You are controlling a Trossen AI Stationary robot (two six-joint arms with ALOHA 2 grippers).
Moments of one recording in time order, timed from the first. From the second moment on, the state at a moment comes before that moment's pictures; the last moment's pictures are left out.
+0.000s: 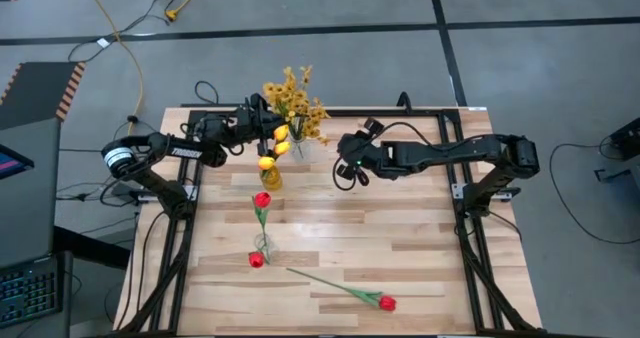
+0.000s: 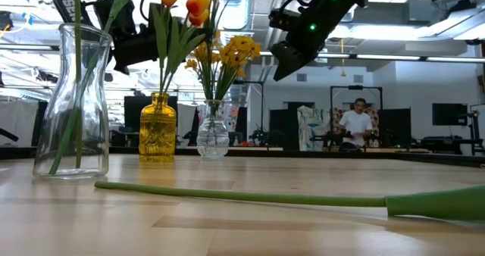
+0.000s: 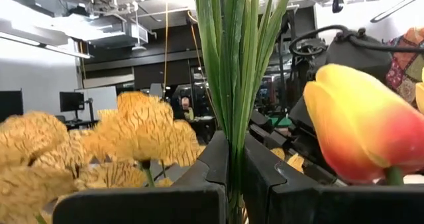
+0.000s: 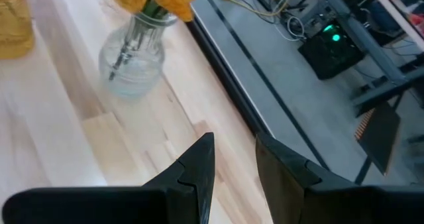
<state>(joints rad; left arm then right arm) 0.68 1.51 0.49 1.44 0.49 -0.08 -0.11 1.57 1.14 -0.29 0.72 -0.06</state>
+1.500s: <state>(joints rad) 0.64 1.65 0.49 1.50 0.48 0.00 -0.11 1.57 1.14 -0.29 0.70 -0.06</state>
